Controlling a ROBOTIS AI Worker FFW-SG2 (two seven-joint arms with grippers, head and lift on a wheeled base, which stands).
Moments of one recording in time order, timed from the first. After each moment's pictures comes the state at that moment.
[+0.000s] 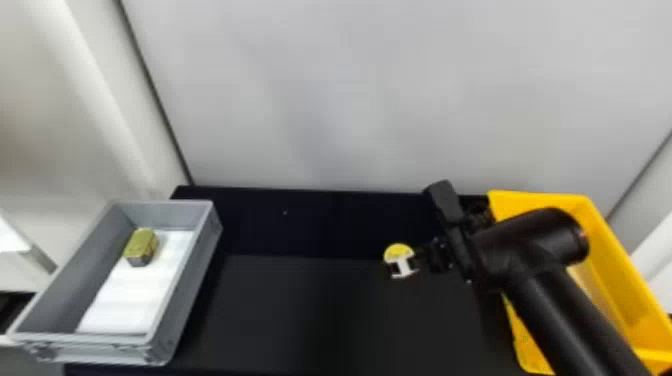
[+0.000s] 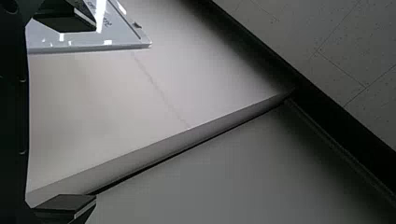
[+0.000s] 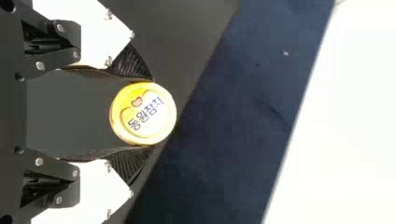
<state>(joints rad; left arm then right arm) -0.05 0.36 0.41 -2.29 -0.15 0.22 0.21 -0.48 -0.09 0.30 -1.18 0.10 0.96 0.44</state>
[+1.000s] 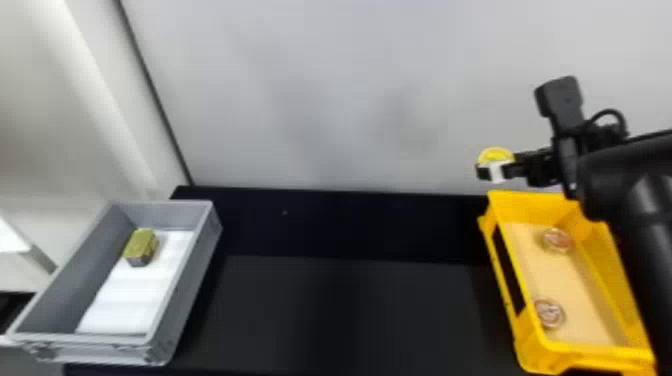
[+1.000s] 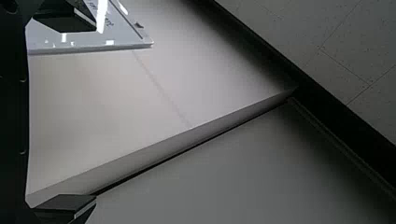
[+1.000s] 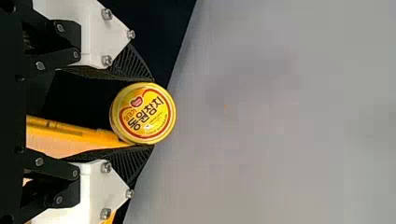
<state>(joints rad) -0.04 0.37 0.41 -2.30 -0.15 0.24 0.21 -0.51 -0.21 0.08 -1.59 0.27 1.12 0.43</state>
